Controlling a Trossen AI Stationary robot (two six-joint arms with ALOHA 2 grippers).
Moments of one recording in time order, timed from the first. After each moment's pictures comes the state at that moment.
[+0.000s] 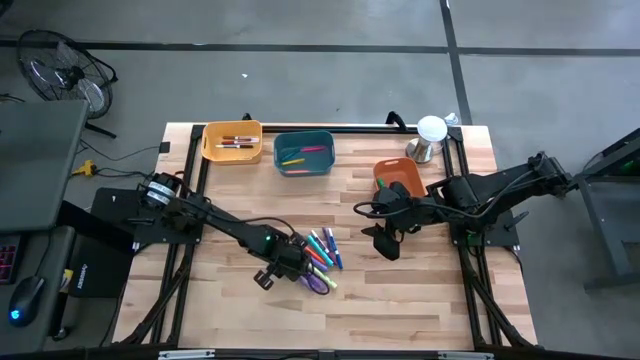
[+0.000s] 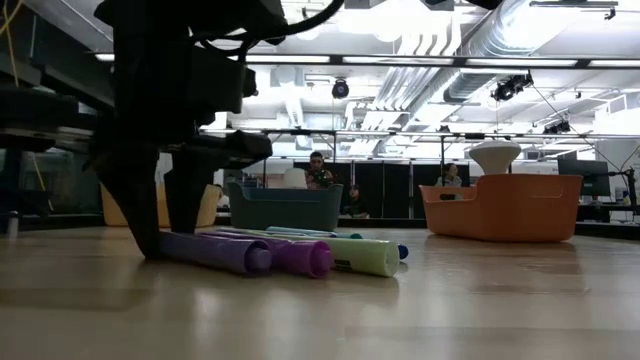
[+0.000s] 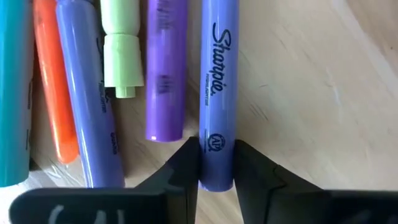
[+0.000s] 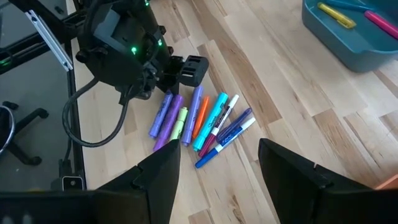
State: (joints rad) left arm -0.37 1.89 1.08 -0.54 0.06 0.31; right arm 0.32 1.34 1.36 -0.83 0.25 0.67
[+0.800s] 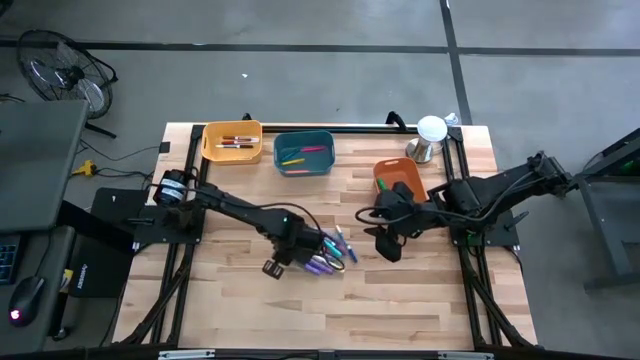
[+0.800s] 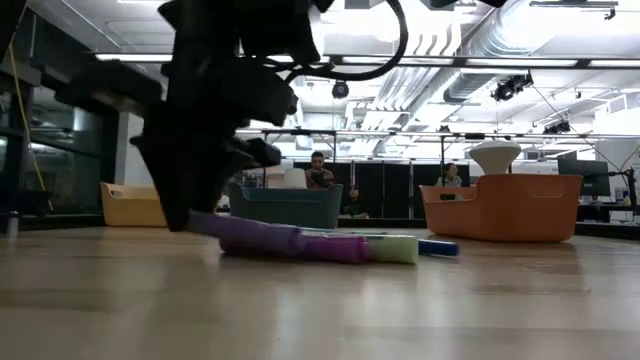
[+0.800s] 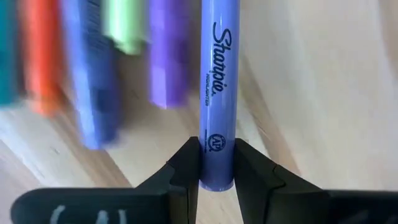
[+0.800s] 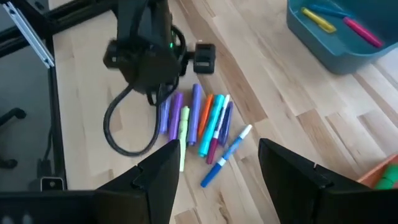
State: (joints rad) left arm -0.22 1.90 1.29 -0.85 0.16 0.24; right arm 0.35 1.34 1.36 -0.87 0.33 0.68
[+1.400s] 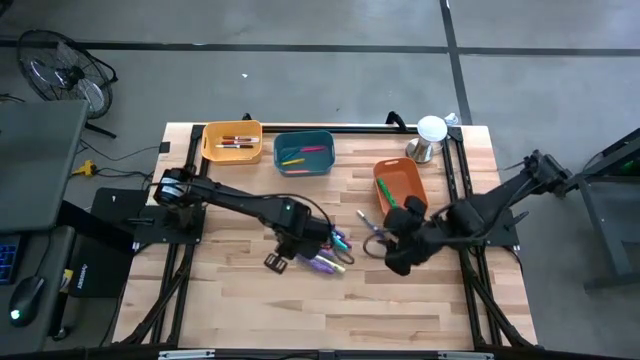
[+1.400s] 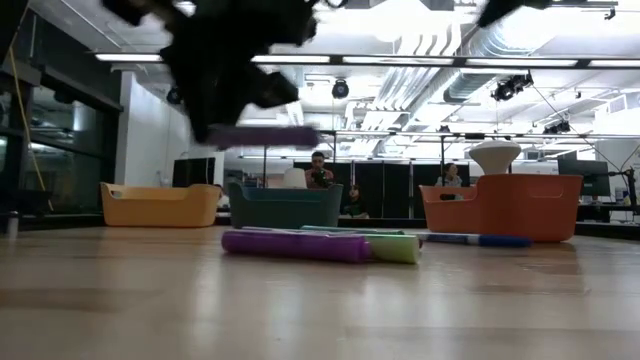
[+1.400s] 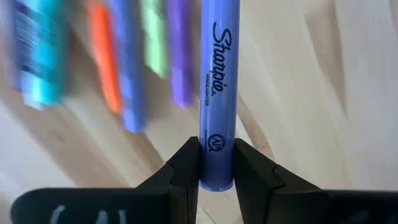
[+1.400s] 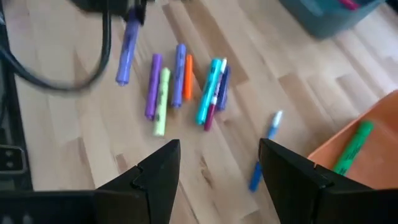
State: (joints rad) left arm -0.19 1.89 1.58 -1.15 0.15 0.30; right arm 0.51 1.34 1.28 -0.99 0.46 0.85
